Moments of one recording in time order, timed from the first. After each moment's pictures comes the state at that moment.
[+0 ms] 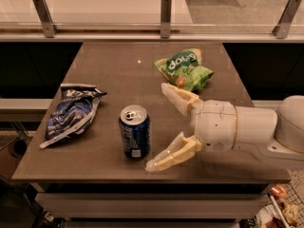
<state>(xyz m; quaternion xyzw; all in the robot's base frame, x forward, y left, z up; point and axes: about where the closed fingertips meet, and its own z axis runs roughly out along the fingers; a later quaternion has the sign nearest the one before) 0.413 -0.004 0.914 -0.51 0.54 0.37 0.56</state>
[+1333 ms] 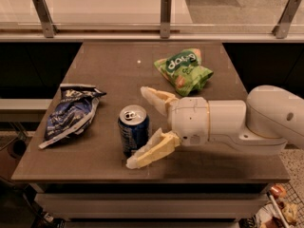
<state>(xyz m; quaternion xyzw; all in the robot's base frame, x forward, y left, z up) 0.423 0.035 0.901 -0.52 0.55 0.40 0.51</state>
